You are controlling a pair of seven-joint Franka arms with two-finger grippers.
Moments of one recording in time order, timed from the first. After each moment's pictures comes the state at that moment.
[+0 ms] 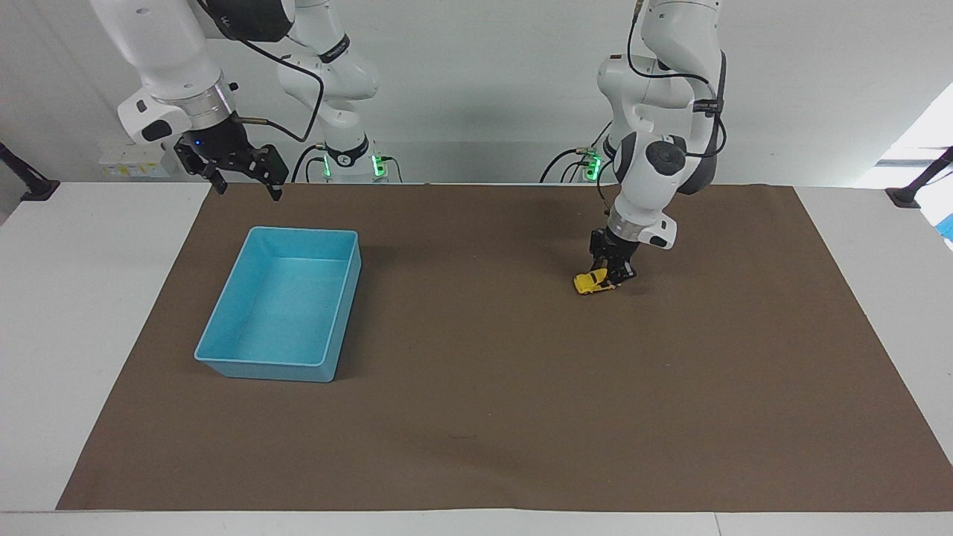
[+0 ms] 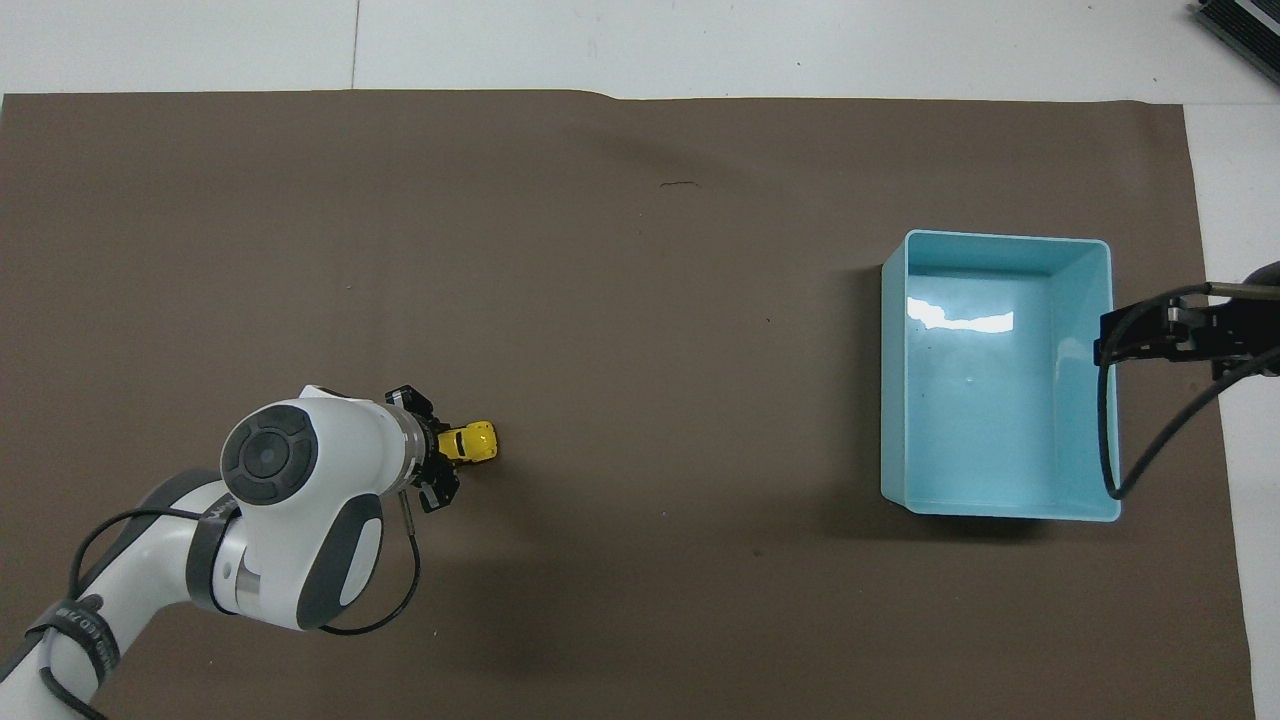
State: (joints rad) left arm -0.36 -0.02 0.02 -2.44 -0.15 2.49 -2.12; right arm -0.08 -0.03 0.07 -1.60 -0.02 1.51 0.15
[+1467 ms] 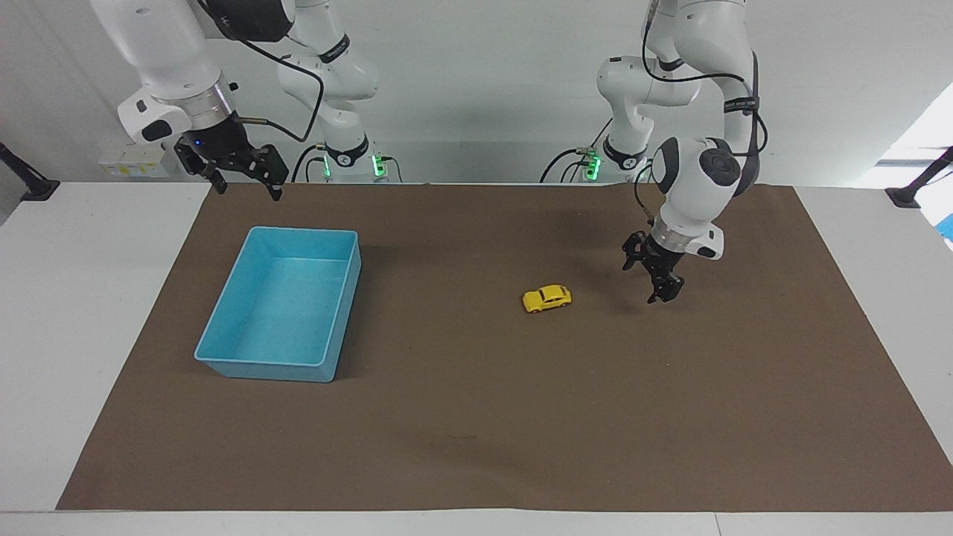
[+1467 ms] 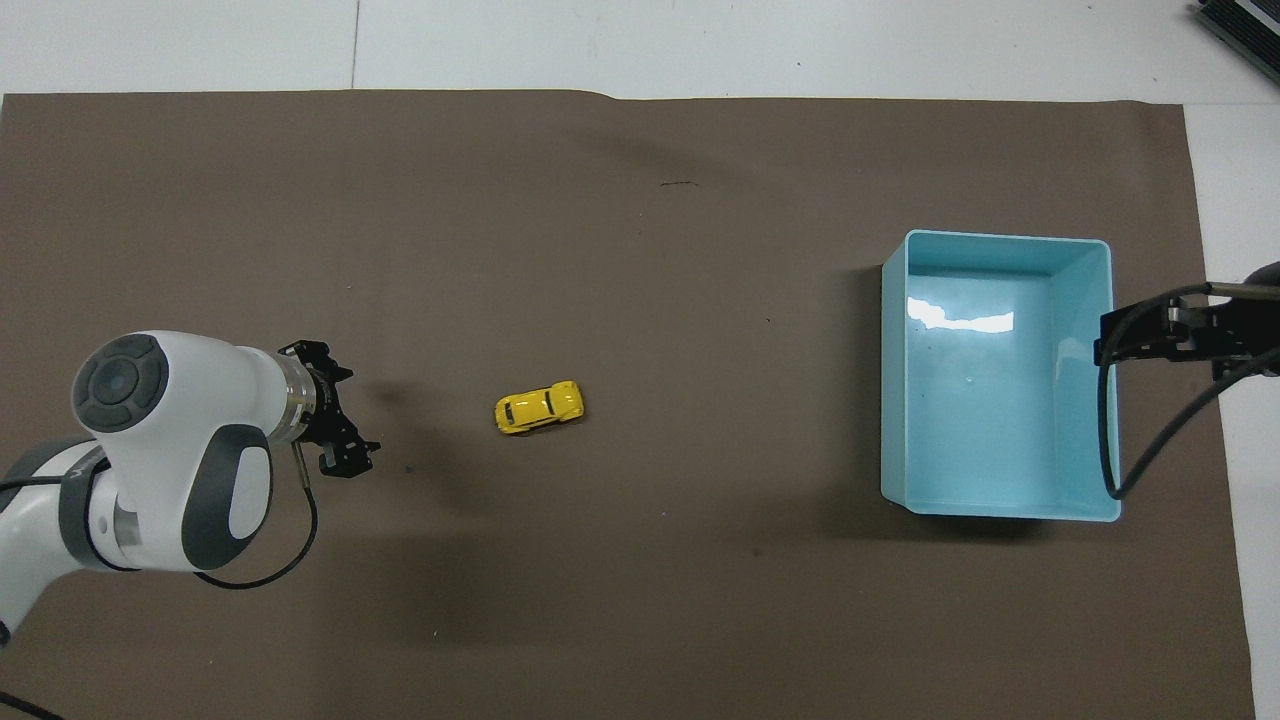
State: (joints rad) left arm -0.25 0.02 0.04 -2.30 -0.14 2.37 -2.03; right arm -0.08 -0.03 0.07 -1.60 -0.02 1.51 0.15
